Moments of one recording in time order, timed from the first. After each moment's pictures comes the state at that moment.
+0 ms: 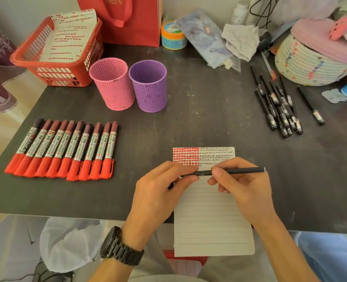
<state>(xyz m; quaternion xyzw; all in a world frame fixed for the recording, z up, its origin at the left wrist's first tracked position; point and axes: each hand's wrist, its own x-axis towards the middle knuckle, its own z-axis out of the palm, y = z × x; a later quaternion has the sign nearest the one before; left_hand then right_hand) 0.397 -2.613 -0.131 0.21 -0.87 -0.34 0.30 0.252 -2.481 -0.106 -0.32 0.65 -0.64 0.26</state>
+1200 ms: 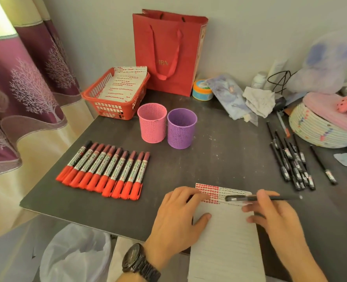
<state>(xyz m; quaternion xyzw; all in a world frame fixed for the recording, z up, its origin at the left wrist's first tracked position) 0.398 -2.615 -0.135 0.26 -0.92 -0.21 0.21 0.218 -2.475 -0.100 -0.19 0.72 -0.61 0.26</state>
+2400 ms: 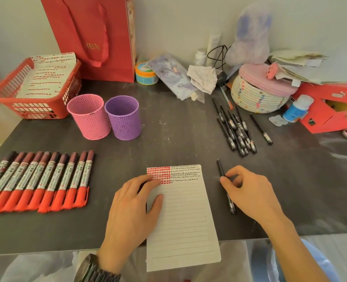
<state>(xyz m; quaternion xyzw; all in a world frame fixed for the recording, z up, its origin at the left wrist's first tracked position) 0.392 -2.614 -0.140 0.30 -0.92 -0.19 0.17 0.173 -2.435 -0.100 -0.29 0.93 -0.20 0.12</state>
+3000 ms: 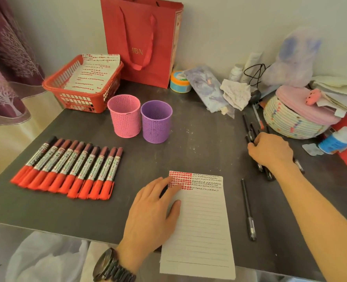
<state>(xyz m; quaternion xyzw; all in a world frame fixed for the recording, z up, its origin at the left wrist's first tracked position) 0.390 -2.614 -0.143 0.33 -0.92 -0.16 0.16 0.044 -2.549 -0.072 -0.29 0.96 -0.02 0.00</state>
